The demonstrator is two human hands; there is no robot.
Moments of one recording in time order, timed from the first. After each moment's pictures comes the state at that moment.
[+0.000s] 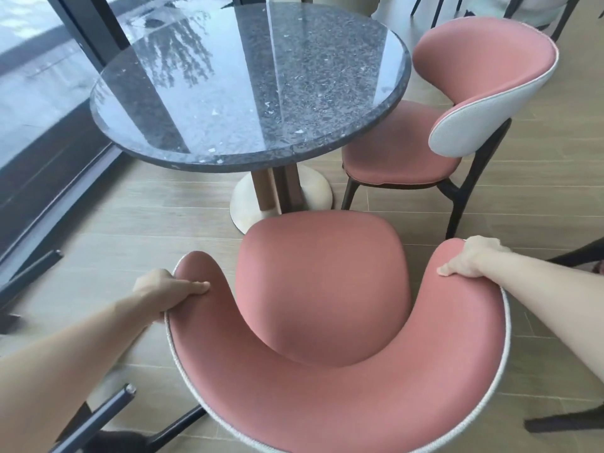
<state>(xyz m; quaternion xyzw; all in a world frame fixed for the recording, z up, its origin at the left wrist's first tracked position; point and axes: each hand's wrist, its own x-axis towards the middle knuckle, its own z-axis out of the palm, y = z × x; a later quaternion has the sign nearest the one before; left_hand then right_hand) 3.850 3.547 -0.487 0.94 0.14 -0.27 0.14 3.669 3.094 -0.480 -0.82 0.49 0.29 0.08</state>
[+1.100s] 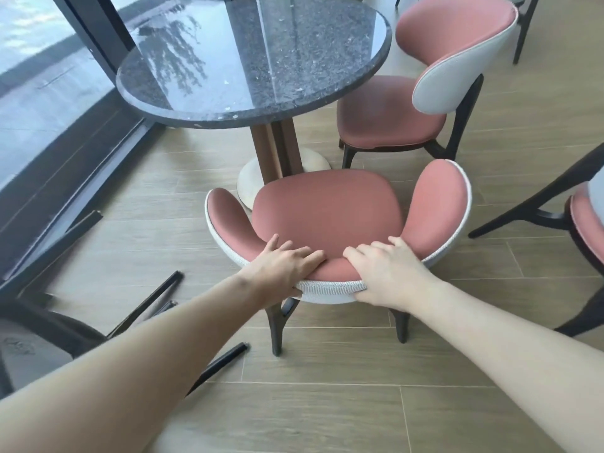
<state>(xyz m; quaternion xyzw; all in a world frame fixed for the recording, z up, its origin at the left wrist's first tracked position) 3.641 3.513 -0.466 0.81 -0.56 -0.11 -0.13 3.523 3.332 -0.479 -0.99 0.01 0.11 -0.02</state>
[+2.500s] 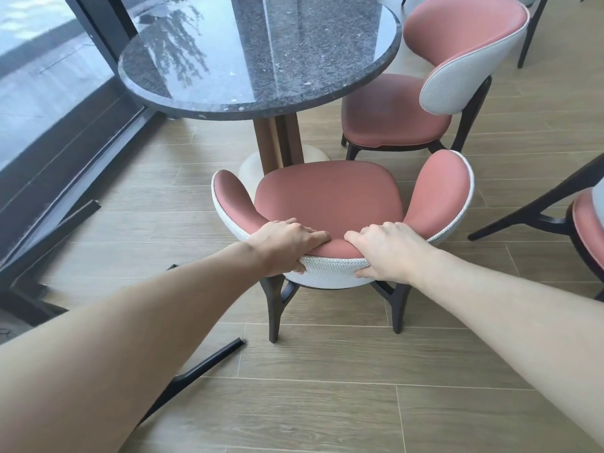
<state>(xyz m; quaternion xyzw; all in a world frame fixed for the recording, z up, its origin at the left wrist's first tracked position) 3.673 3.498 -0.460 0.82 -0.55 -0.11 -0.11 3.553 3.324 -0.465 -0.99 -0.01 0.11 -0.06</state>
